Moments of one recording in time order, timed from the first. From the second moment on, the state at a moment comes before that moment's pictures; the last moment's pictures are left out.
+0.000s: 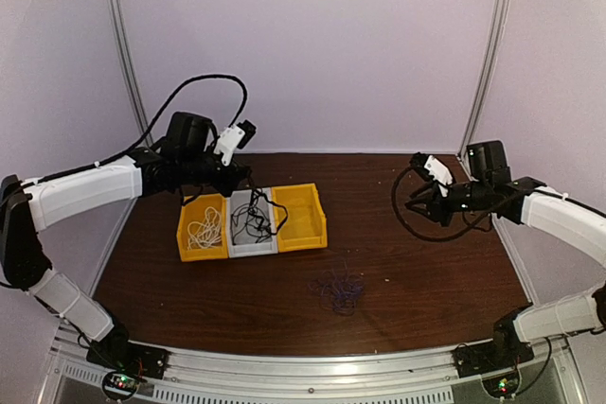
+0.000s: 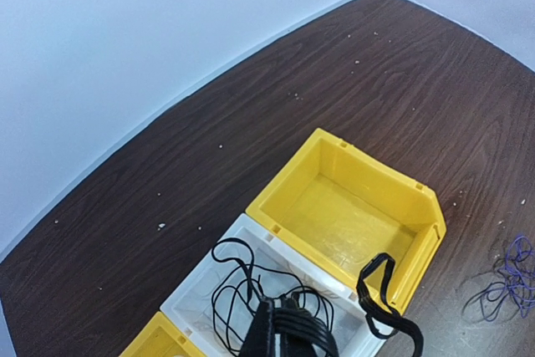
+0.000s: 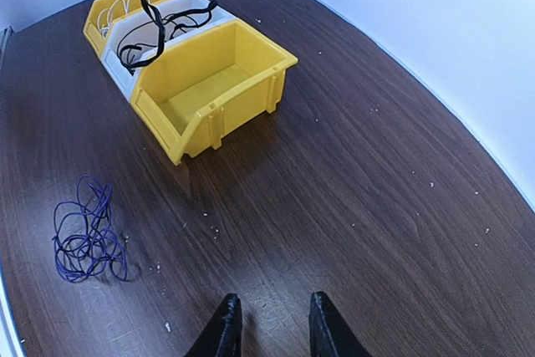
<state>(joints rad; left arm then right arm) -0.61 1.49 1.17 -0.24 0.07 0.16 0.30 1.18 0.84 -0.30 -0.51 -0.48</state>
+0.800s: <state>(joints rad) -0.49 1.45 1.13 -0.29 -0.08 0.31 0.28 1.13 0.81 -0.26 -0.50 -0.47</state>
